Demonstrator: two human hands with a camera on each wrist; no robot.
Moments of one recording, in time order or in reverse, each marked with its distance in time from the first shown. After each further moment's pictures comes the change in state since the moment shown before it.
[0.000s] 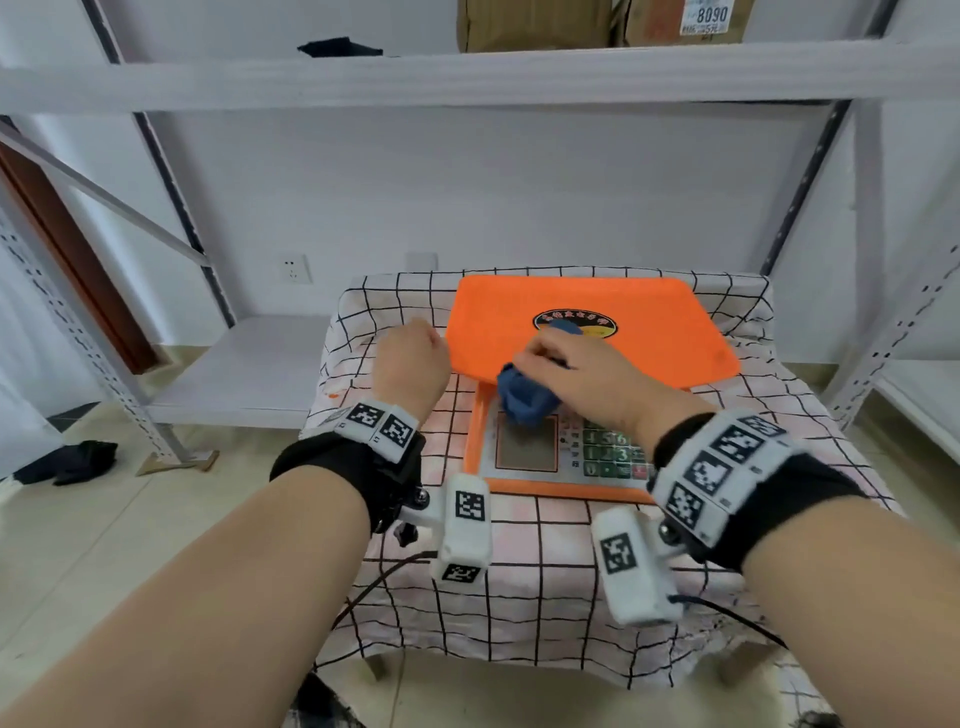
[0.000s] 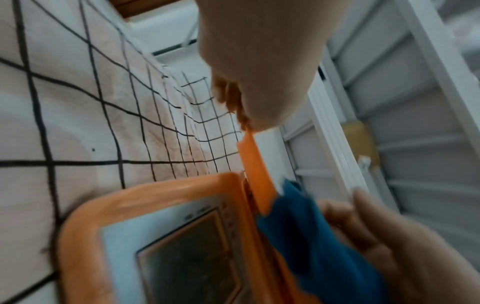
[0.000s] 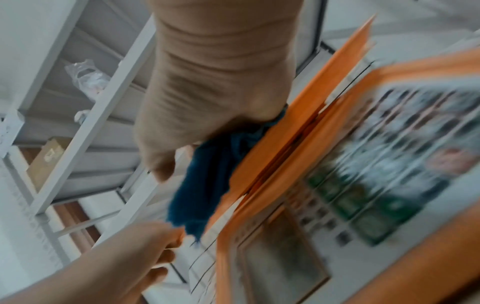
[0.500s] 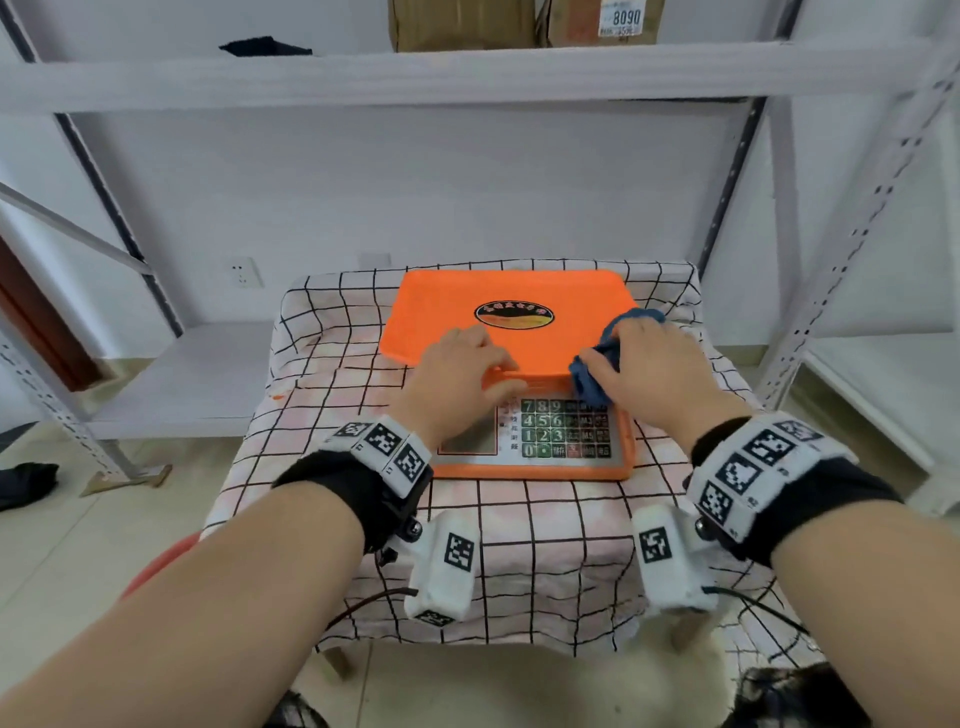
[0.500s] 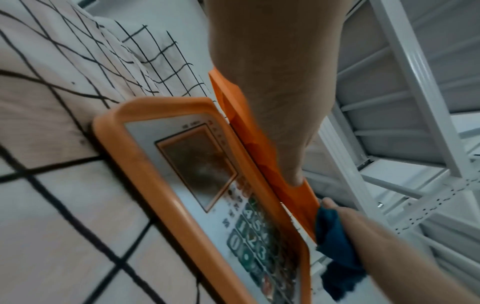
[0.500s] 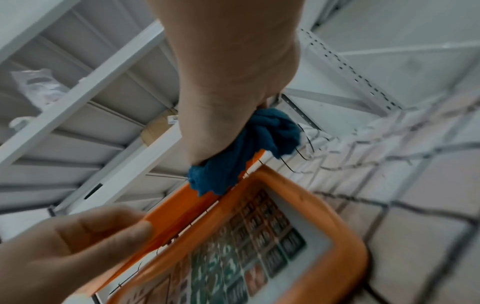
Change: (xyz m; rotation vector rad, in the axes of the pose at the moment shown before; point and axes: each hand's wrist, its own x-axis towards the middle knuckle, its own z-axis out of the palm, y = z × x) left_hand -0.052 0.061 0.030 0.209 -0.265 0.650; right_hand -0.055 0.078 -0.049 -0.673 0.318 0.262
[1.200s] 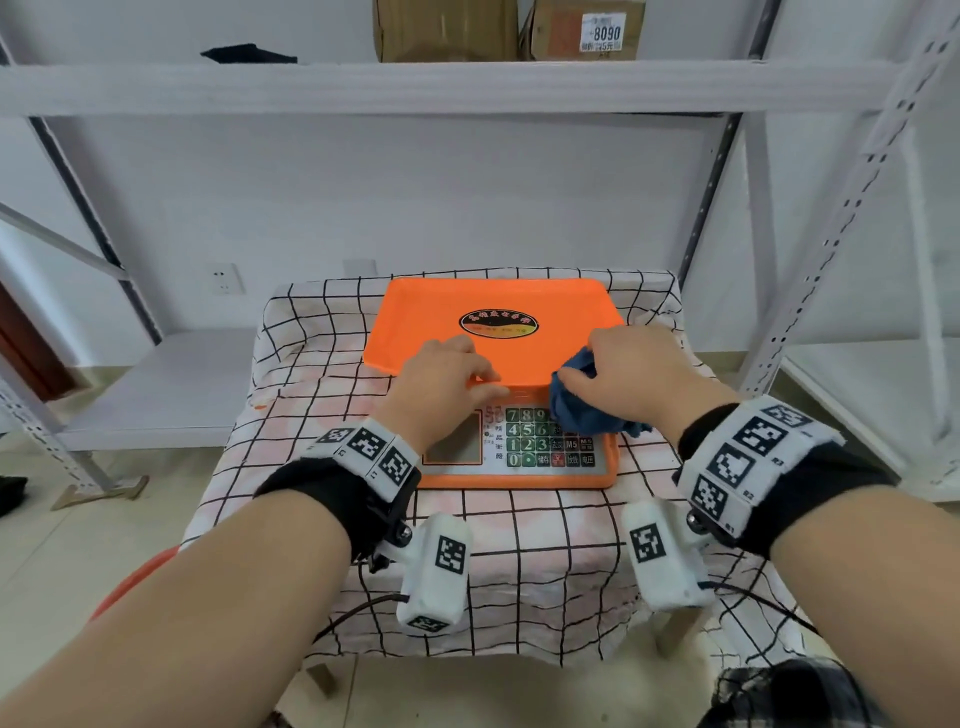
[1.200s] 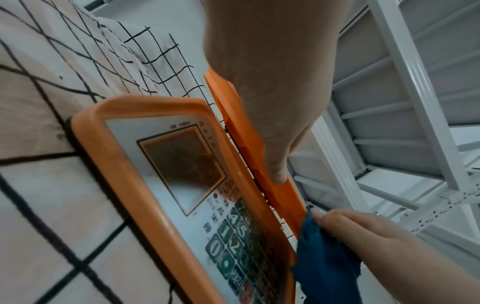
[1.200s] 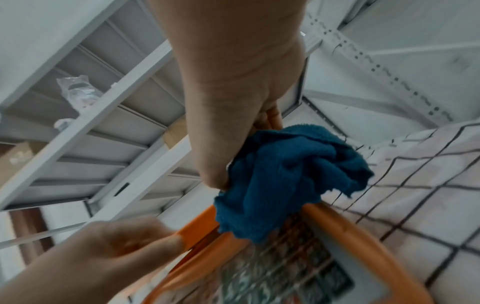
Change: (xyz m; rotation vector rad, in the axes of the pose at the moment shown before) left_hand 0.003 0.001 -0.002 -0.067 -0.019 -0.070; right_hand 0.000 -0.015 -0.036 -0.187 -0.183 -0.107
